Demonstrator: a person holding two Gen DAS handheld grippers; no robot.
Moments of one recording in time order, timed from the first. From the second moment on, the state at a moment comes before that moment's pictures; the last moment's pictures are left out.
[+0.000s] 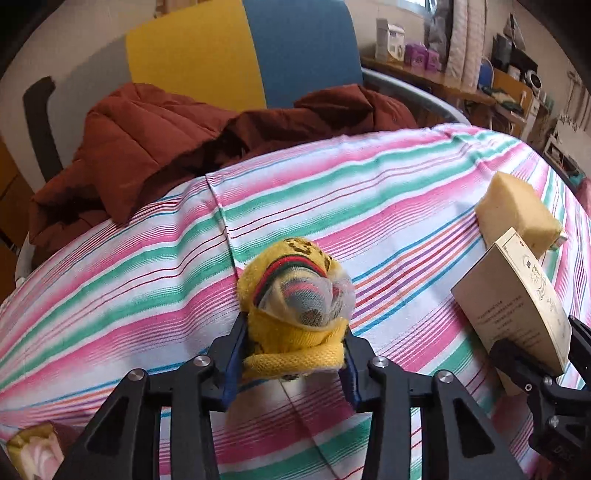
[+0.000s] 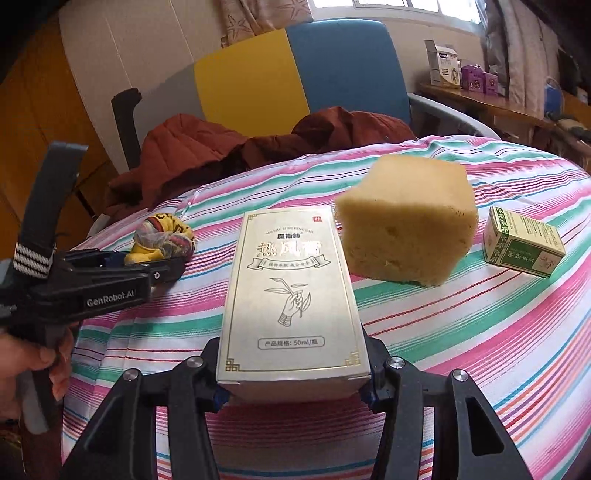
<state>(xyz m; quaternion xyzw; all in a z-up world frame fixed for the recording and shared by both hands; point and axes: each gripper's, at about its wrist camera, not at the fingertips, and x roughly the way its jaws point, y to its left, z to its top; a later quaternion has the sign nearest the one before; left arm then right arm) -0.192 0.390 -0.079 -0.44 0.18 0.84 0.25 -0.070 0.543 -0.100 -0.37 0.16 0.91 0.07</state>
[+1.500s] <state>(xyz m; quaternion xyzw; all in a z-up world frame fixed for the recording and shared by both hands) 0.025 0.192 0.007 -0.35 0.05 0.86 0.36 0.047 0.448 -0.072 -0.36 0.15 0.92 0.08</state>
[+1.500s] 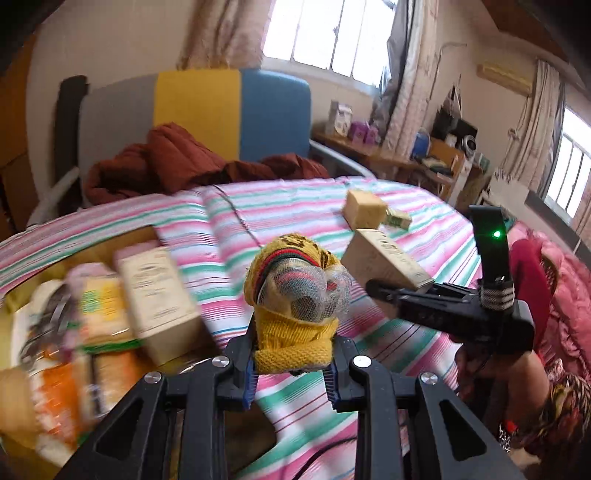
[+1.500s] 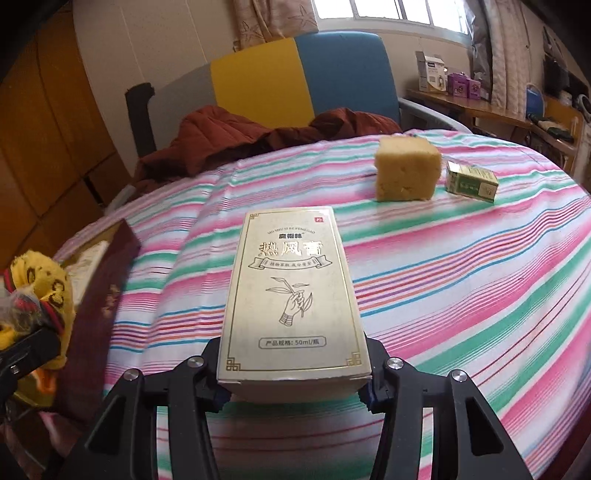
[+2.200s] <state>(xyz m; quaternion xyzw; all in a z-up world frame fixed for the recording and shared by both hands) 0.030 0.006 -0.022 -0.38 0.11 0.89 0.24 0.060 0.308 -0.005 -0.33 0.11 0.93 -0.14</state>
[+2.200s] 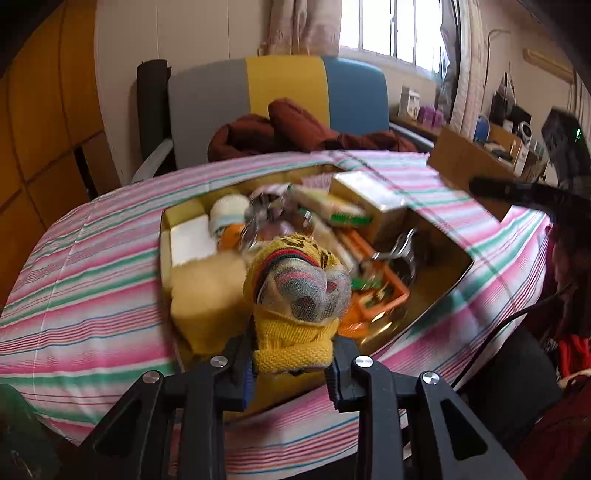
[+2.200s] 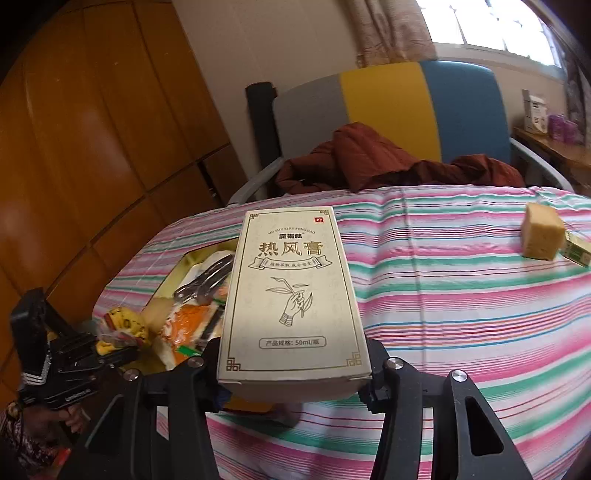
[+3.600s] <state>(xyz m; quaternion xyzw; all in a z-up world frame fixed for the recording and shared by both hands) 0.025 -0.041 -0.013 -0.37 -0.05 0.91 0.18 -0.078 0.111 -0.012 -0.41 0.06 0.88 -0.24</state>
